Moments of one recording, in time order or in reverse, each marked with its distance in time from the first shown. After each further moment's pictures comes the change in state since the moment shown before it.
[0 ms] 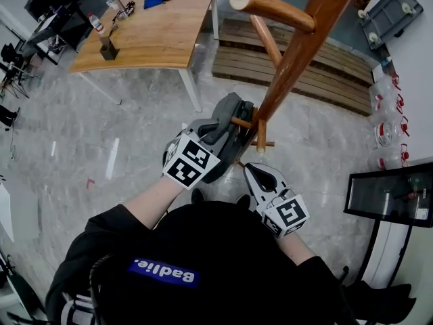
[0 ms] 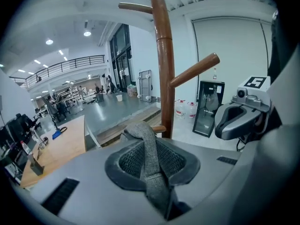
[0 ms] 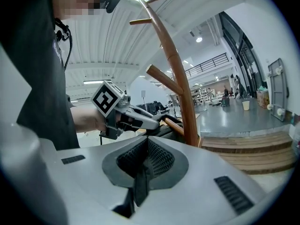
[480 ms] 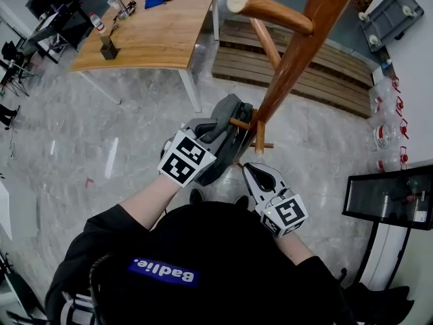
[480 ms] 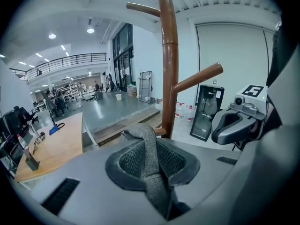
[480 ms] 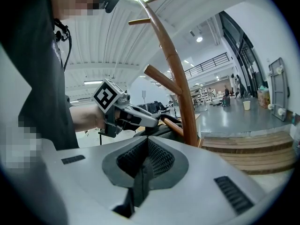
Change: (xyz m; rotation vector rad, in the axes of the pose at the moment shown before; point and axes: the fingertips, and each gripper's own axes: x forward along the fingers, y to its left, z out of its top) left arm -0.004 0.002 0.007 -0.041 -0.011 -0.033; right arm 0.000 -0.003 0.000 0.002 0.003 0.008
